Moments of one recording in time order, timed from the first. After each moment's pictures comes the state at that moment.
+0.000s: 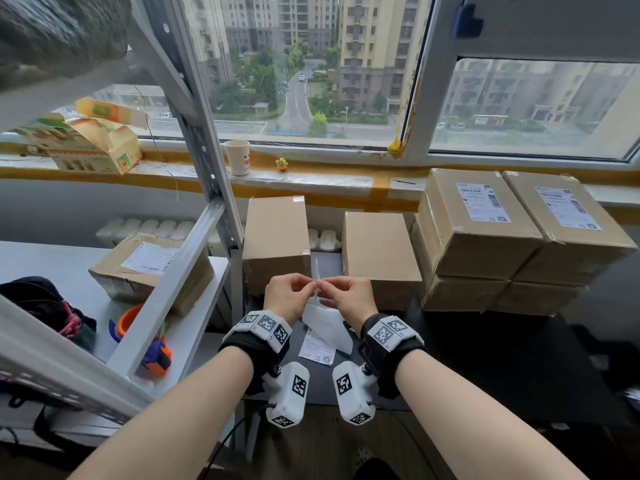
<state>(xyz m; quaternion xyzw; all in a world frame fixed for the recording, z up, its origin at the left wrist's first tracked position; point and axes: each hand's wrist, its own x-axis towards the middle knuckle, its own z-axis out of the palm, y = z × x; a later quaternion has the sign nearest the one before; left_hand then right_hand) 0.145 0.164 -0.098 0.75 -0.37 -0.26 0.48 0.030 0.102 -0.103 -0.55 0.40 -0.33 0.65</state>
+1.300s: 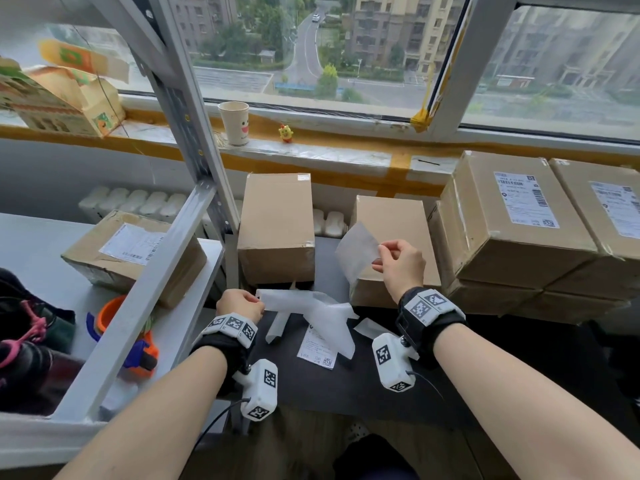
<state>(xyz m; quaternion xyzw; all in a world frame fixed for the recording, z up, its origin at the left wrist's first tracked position) 0.228 0.160 -0.175 0.89 -0.12 -0.28 0.35 0.020 -0.004 -0.116 -0.63 0.55 -0.36 0.41</state>
